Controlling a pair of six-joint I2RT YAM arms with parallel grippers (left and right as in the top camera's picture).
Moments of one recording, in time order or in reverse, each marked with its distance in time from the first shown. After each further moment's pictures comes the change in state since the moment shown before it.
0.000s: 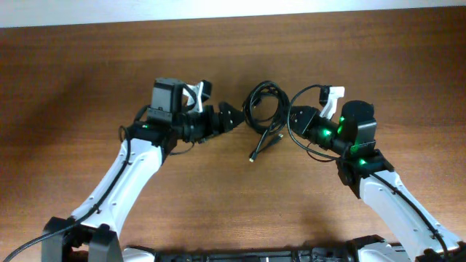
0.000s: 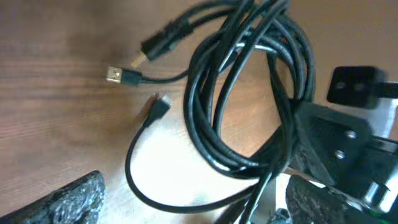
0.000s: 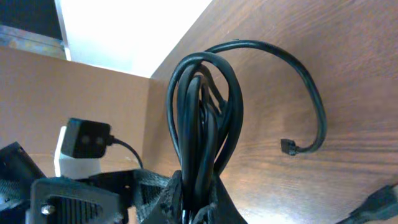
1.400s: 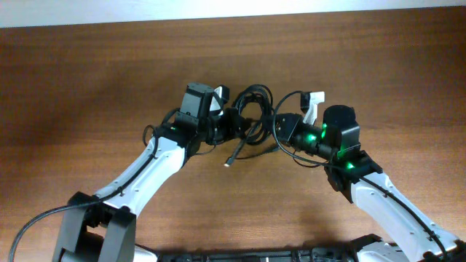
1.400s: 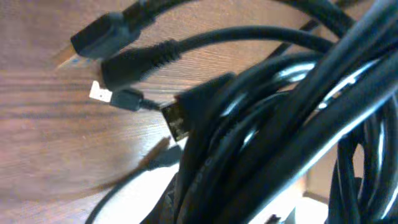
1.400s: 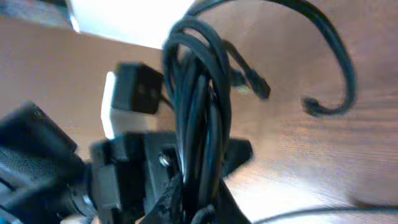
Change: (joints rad) left arm -0.138 0.101 -0.021 0.166 -0.195 -0.095; right arm 0.125 0.000 0.003 -0.019 -0.013 0.066
